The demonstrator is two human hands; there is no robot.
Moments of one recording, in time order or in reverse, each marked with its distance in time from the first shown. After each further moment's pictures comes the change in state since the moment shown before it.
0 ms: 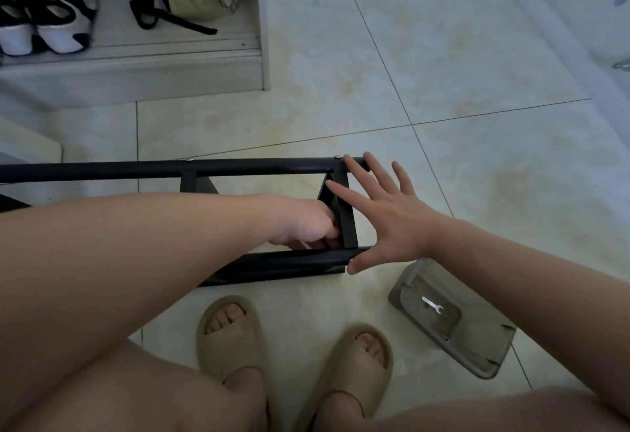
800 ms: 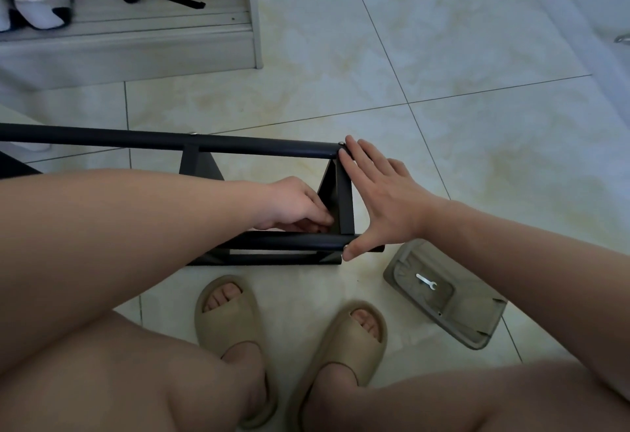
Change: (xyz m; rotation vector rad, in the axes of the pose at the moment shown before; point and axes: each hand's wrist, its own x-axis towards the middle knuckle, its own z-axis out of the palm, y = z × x) left_hand 0.007 -0.025 0.002 -0.180 0.135 0.032; right_hand -0.007 -0.006 0.005 0.036 -0.009 0.042
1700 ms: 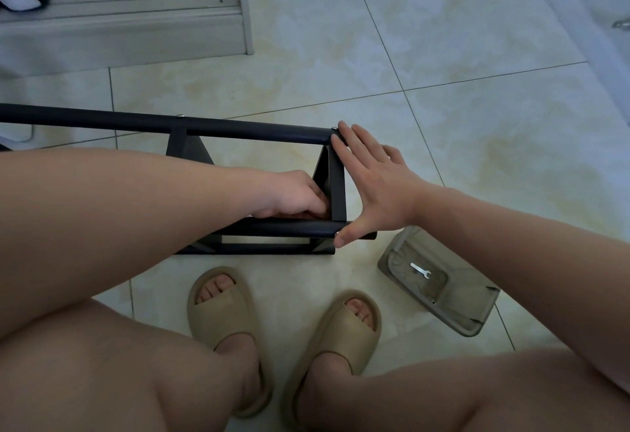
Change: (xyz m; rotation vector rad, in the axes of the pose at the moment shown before) left_hand 0.010 0.004 0.008 0.100 -0.082 0.012; right_hand 0.002 0.000 0.002 0.039 0.015 0.020
